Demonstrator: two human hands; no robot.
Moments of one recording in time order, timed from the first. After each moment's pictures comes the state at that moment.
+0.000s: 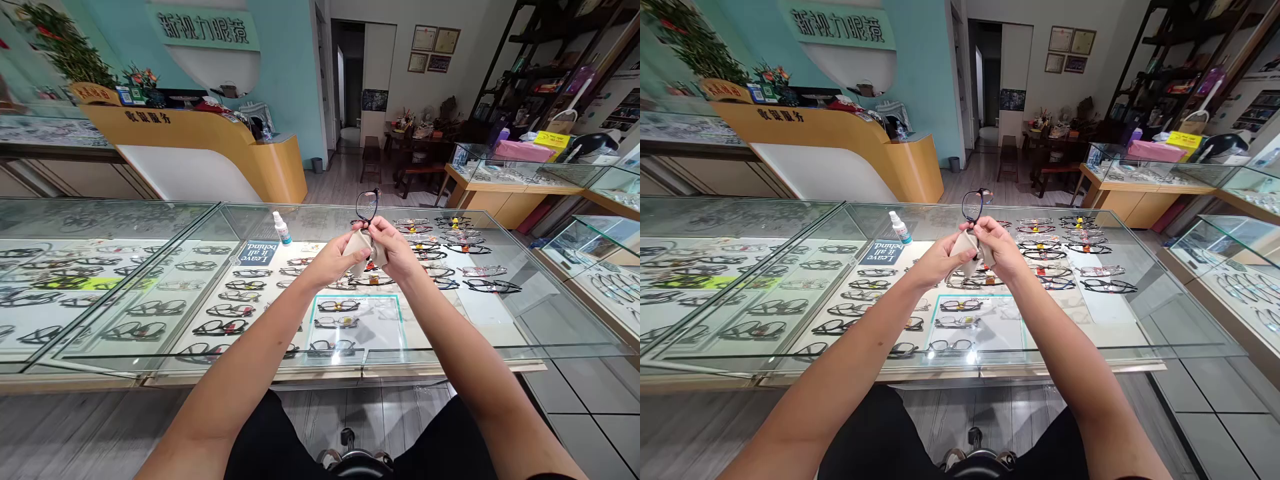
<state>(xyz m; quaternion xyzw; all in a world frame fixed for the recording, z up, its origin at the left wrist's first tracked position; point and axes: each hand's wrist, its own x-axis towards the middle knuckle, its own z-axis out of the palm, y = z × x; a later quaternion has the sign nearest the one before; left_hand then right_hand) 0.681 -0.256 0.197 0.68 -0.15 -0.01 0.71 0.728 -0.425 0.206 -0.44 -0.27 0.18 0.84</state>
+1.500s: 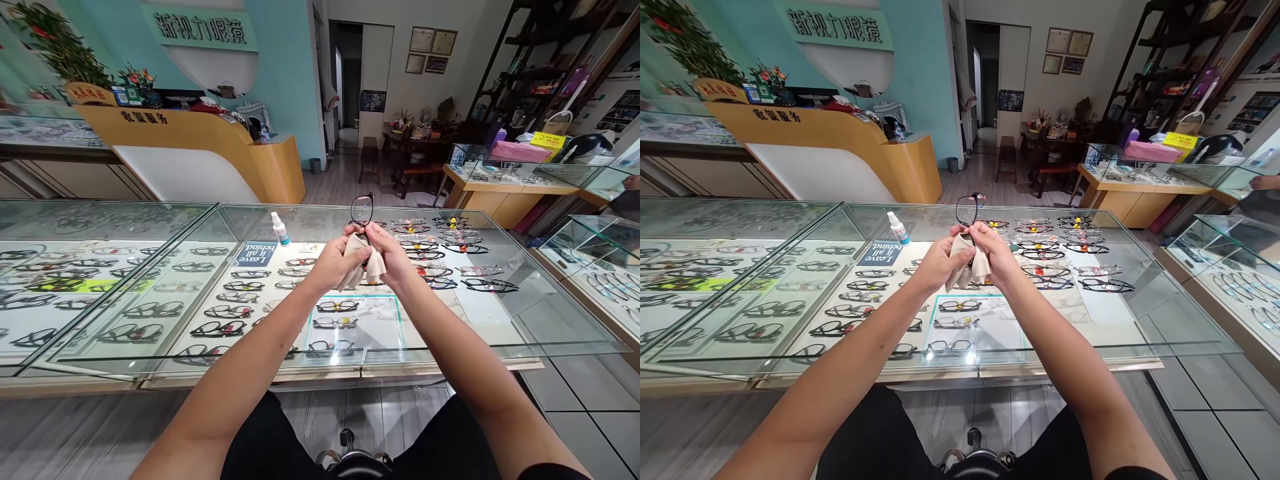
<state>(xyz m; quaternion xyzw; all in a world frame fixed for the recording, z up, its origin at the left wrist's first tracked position) 0.672 -0.274 0.199 0.65 -0.13 0.03 0.75 0.720 -0.416 0.203 -0.40 -0.25 0.20 0.86</state>
